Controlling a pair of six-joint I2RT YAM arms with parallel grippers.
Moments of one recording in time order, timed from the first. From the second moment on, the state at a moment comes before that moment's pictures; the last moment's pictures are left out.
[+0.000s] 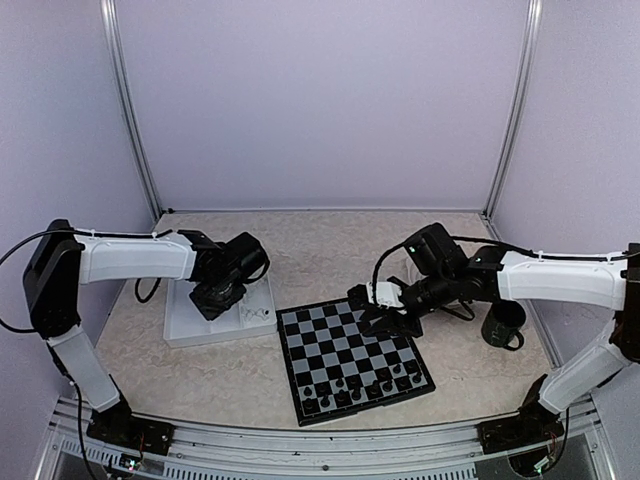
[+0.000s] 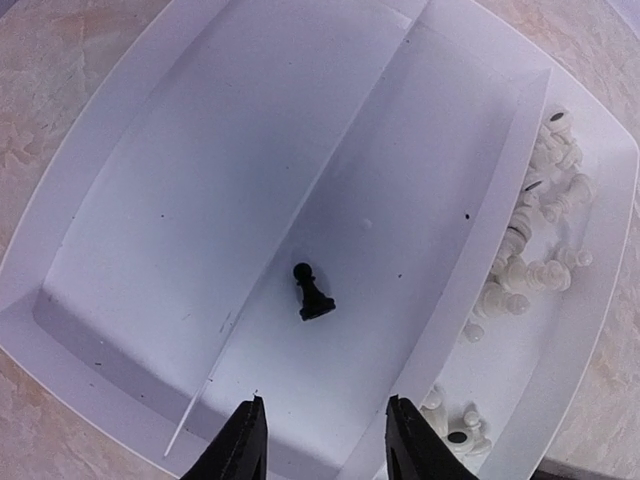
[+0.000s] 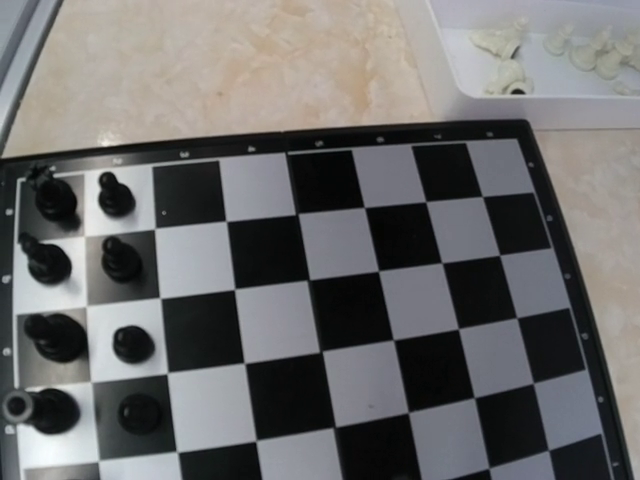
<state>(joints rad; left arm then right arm) -0.74 1.72 1.16 -0.83 -0.54 -1.49 0.82 1.43 0.95 -0.37 -0.47 -0.75</state>
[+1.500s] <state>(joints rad) -0.55 1.86 1.11 -0.57 -0.35 -1.46 0.83 1.47 0.94 -0.37 -0.45 -0.76</state>
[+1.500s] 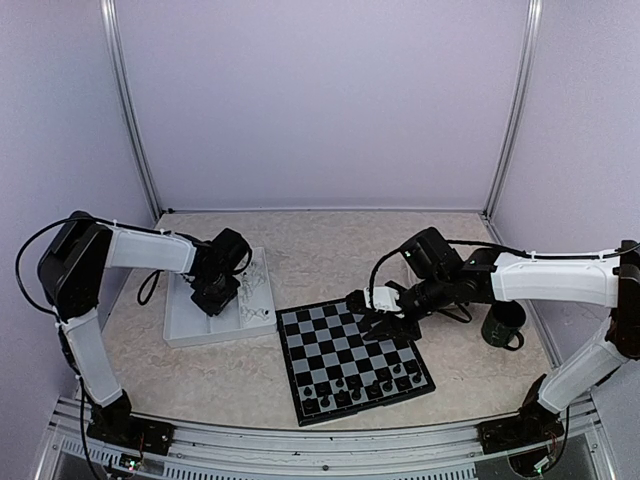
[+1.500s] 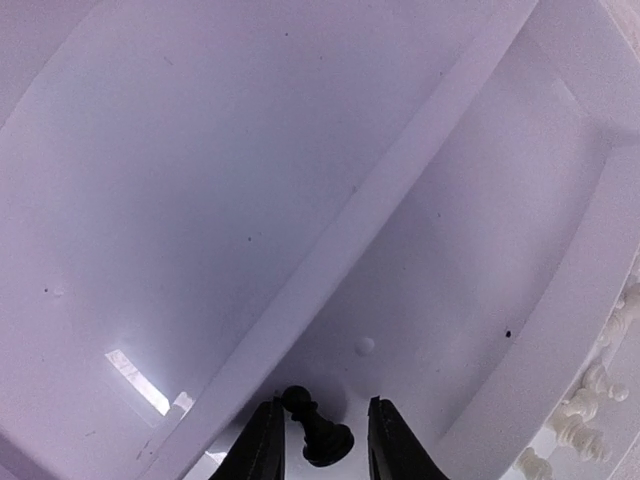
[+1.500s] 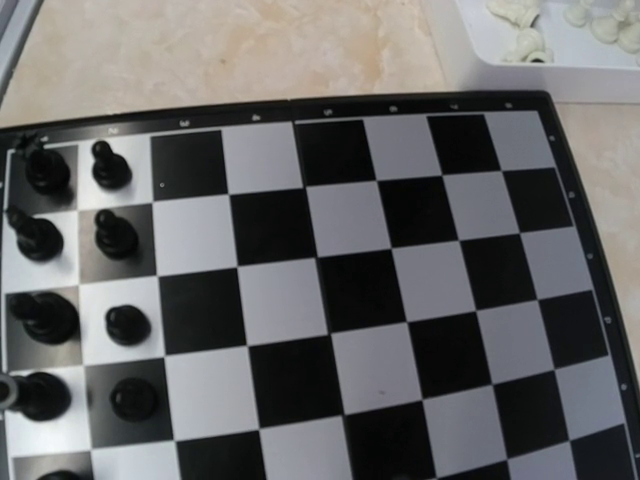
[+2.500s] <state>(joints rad) -0.56 1.91 1.19 -0.68 -0.18 -1.33 0.83 1.42 0.94 -0.38 -0.45 -0.77</state>
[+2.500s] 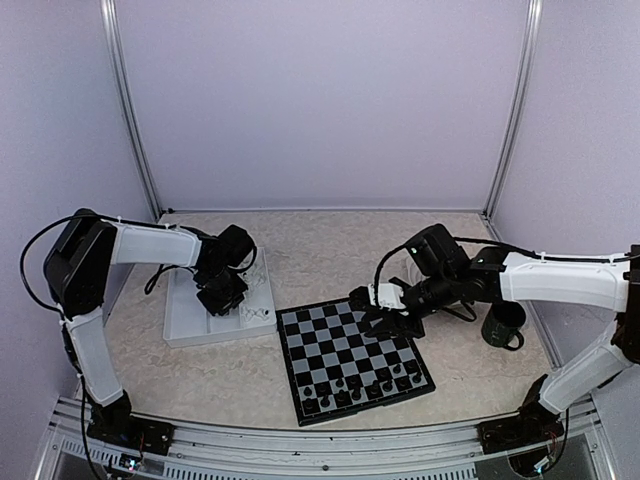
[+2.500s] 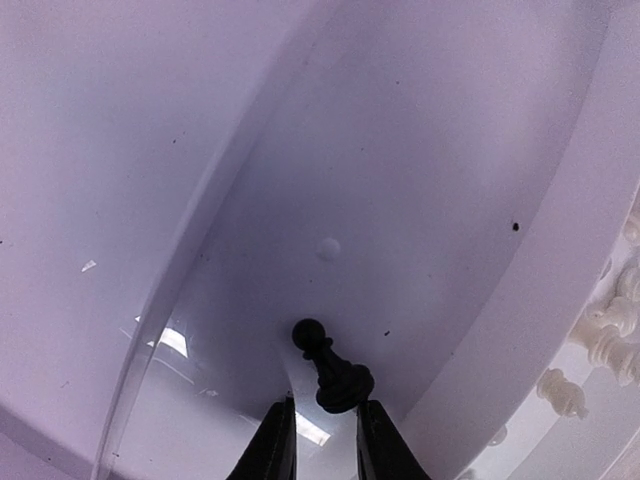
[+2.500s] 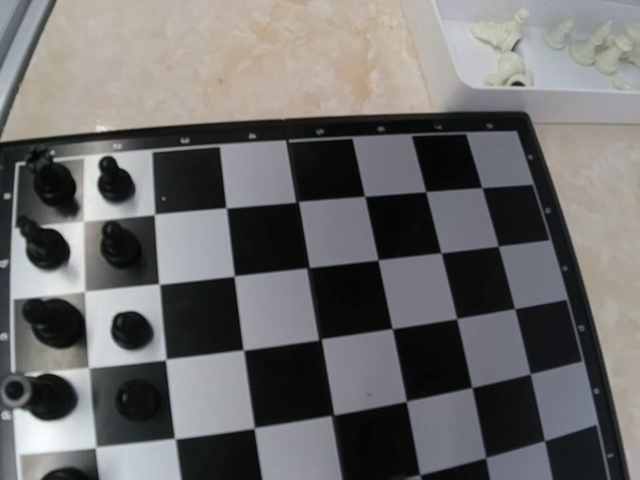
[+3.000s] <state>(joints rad) -0.48 1.92 1.21 -0.68 -0.16 -1.28 0.83 1.42 0.94 -0.38 -0.45 -0.77</state>
